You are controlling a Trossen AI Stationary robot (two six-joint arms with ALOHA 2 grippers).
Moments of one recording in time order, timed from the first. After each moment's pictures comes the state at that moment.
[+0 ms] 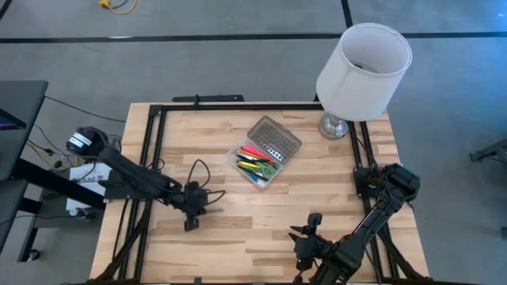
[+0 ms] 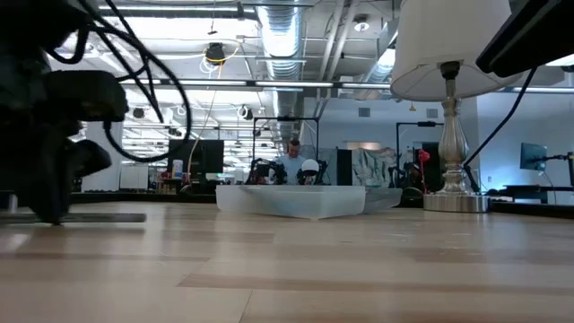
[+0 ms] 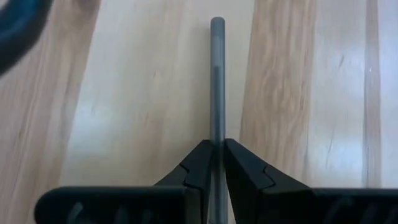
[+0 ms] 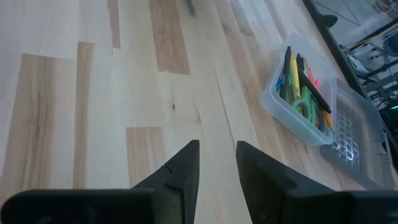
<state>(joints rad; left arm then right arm) -0.46 1.35 0.42 -0.10 -0.08 -0.64 0.91 1.95 1.38 -0.93 0.91 0.84</state>
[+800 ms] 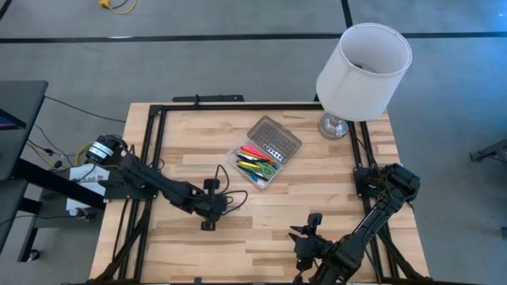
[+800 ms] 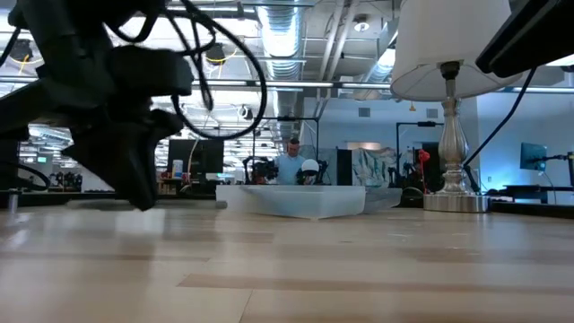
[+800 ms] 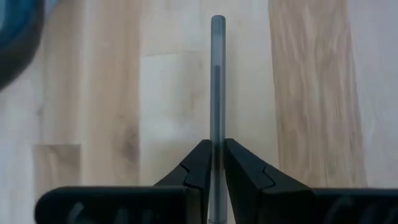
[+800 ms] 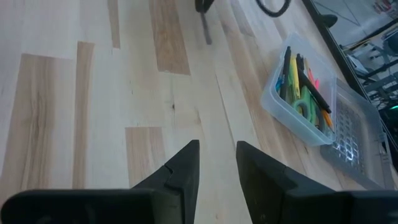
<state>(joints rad) -0.43 1.61 0.78 -0.32 -0.28 -0.30 0.91 1.95 1.38 -0.93 0.91 0.84</state>
